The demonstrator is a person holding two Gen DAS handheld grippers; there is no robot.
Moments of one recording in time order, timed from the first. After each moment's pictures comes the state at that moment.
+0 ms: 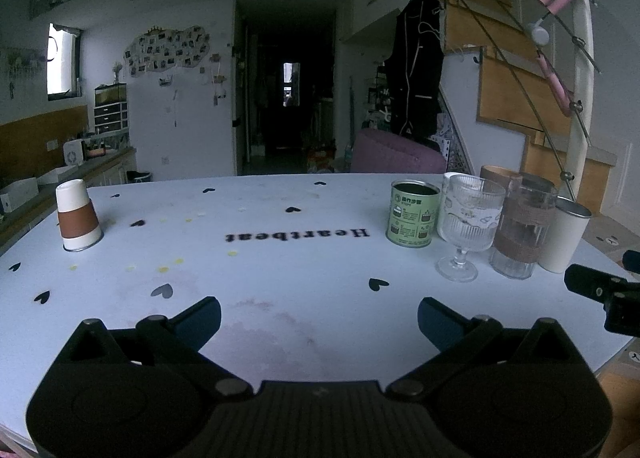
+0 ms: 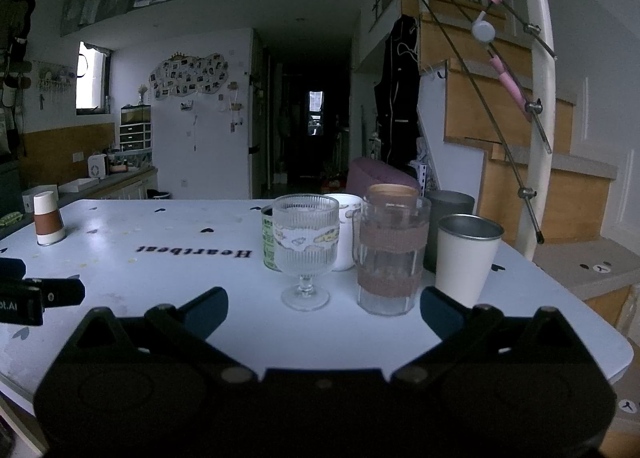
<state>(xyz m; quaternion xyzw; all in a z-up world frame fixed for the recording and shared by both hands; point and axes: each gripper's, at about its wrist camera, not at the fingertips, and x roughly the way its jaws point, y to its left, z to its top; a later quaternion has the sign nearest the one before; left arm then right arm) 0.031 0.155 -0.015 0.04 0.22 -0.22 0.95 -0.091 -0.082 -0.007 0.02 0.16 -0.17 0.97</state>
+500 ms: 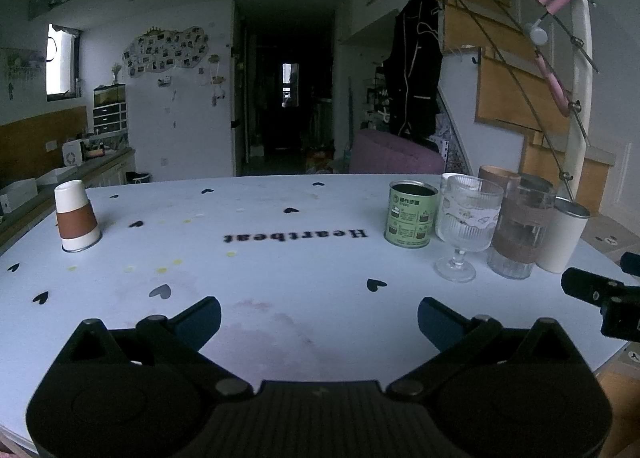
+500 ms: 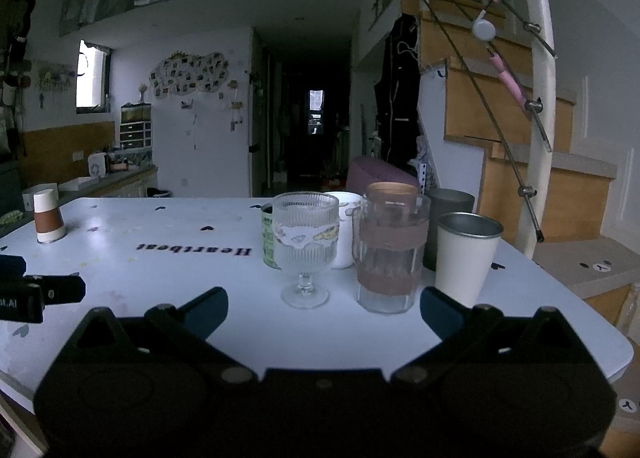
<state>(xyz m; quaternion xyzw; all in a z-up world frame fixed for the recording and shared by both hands) 0.030 0.155 -0.016 0.04 0.22 -0.22 0.95 -0.090 -0.080 -0.009 0.01 0.16 -0.17 0.97</state>
